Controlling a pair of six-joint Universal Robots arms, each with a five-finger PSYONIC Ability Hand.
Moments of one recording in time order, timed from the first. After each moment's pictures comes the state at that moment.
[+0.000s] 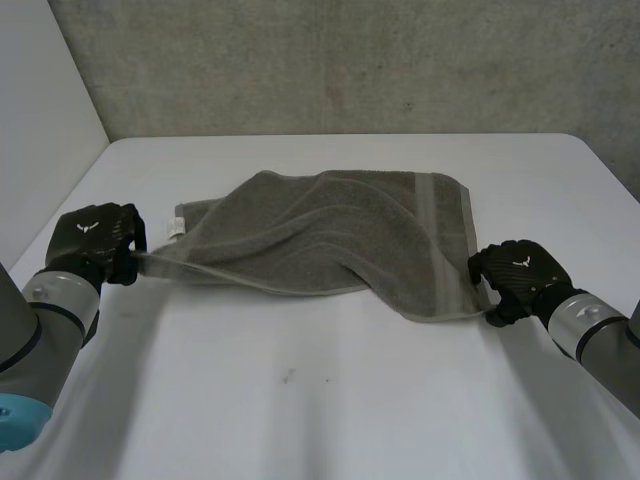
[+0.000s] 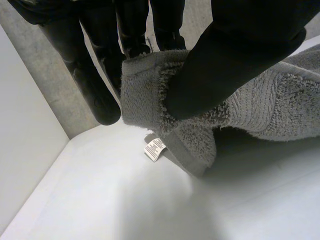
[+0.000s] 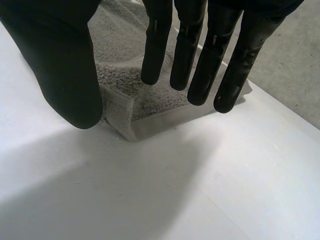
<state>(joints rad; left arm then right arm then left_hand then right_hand) 4.52 -1.75 -1.89 3.48 -1.57 3.26 1.64 -1.13 1.82 -0.31 1.12 2.66 1.16 1.22 1.22 1.22 1.03 0.61 0.71 0.69 0.69 0.51</state>
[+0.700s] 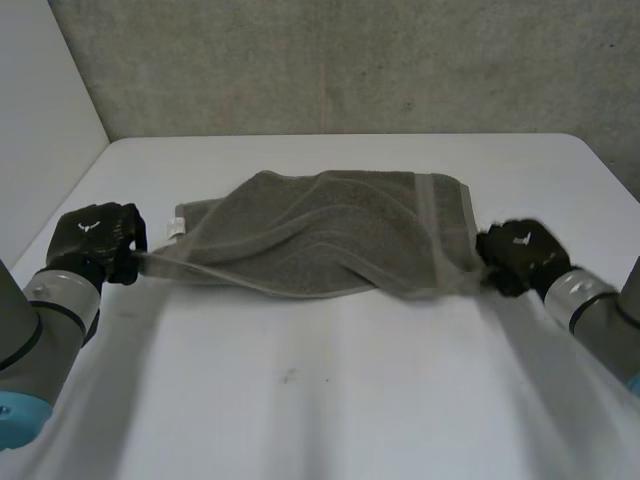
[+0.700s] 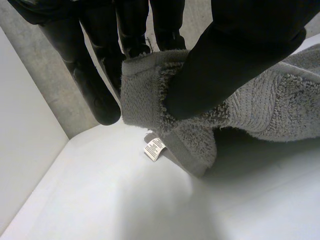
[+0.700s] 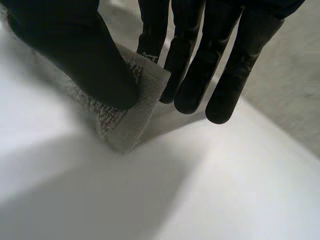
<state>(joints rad) 4.52 -1.76 -1.88 3.47 -1.57 3.27 1.65 -1.05 1.68 -0.33 1.14 2.67 1.16 1.22 1.22 1.22 1.03 0.98 1.18 1.19 1.19 0.97</state>
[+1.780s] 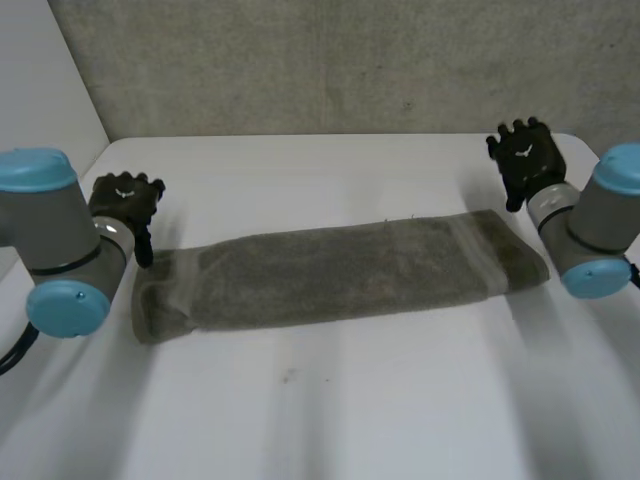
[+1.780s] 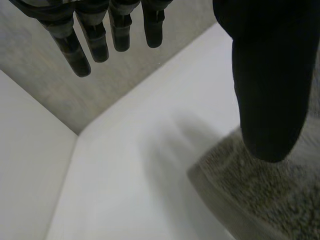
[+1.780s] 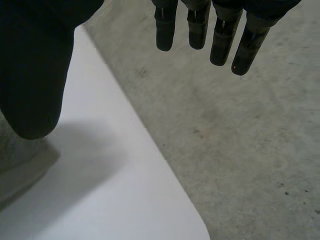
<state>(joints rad) 4.48 -2.18 -1.31 3.26 -1.66 3.55 1.73 -0.68 0.96 -0.33 1.37 2.49 0.19 0.19 0.19 0.19 0.03 0.21 0.23 0.21 0.23 0.07</state>
